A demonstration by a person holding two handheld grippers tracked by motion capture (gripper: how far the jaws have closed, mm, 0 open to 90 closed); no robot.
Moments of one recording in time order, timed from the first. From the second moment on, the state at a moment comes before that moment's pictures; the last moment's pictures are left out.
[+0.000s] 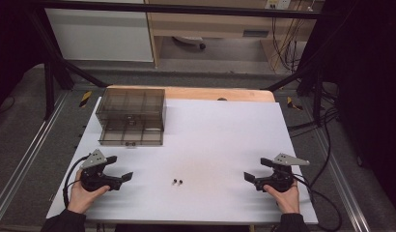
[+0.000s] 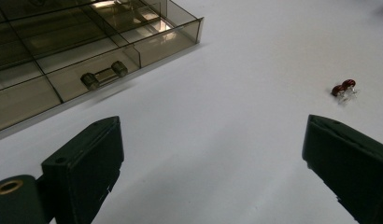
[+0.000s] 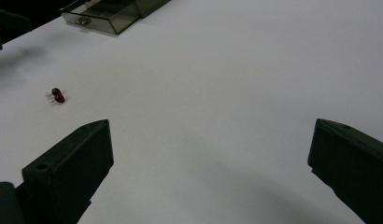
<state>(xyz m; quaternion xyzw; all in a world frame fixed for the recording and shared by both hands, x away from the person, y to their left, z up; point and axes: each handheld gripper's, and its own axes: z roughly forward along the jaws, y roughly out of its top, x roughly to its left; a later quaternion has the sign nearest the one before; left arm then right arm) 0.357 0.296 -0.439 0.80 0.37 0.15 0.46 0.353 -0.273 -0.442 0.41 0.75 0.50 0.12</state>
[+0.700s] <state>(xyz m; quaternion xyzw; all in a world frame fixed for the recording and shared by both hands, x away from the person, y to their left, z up) 0.354 0.278 -0.434 0.80 0.36 0.15 0.45 0.353 -0.273 -0.444 0.42 0.76 0.49 0.12</state>
